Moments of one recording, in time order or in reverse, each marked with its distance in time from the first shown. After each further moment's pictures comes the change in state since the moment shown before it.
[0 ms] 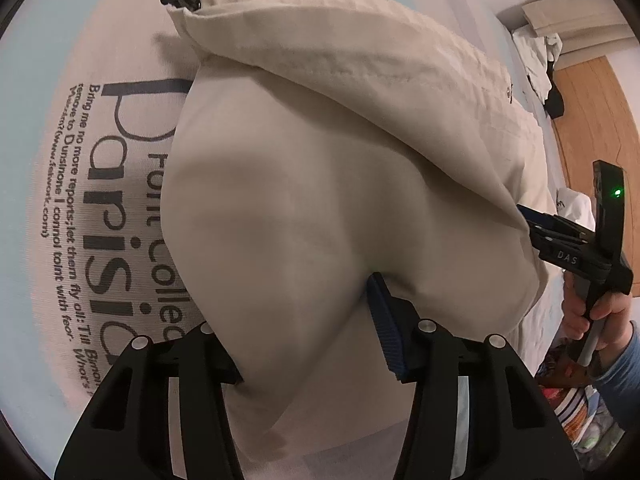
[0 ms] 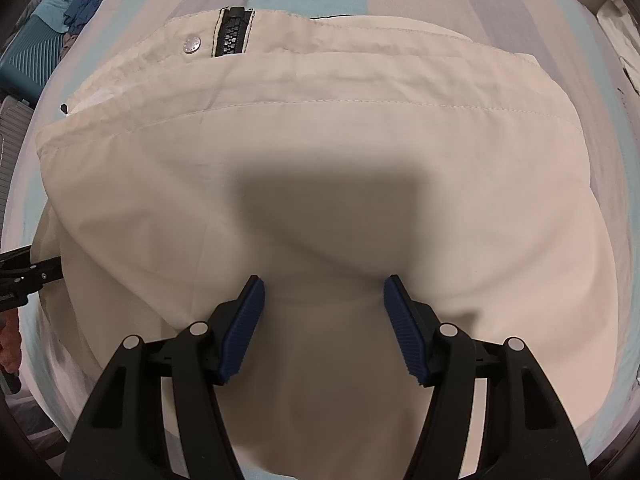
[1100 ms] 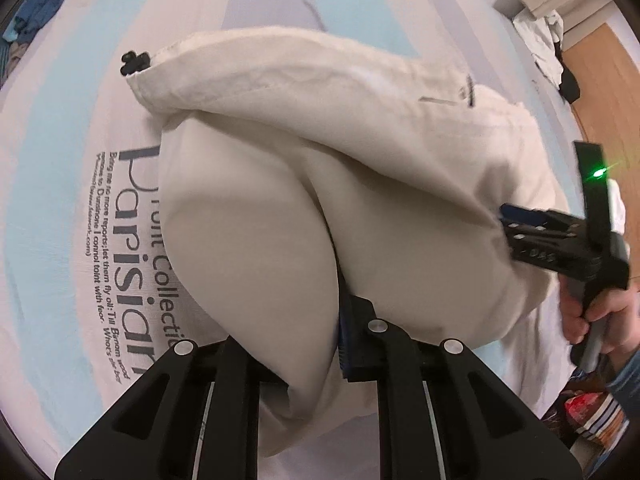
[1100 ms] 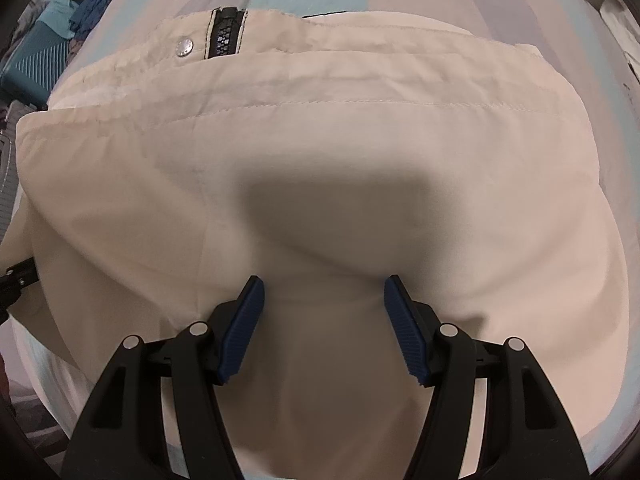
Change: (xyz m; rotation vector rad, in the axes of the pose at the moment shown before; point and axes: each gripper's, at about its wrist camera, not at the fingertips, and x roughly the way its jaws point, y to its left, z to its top) left arm -0.003 -0.145 0.018 0.080 -0.085 0.179; right arm 0.007 -0.023 -0.001 0.010 -0.019 0.049
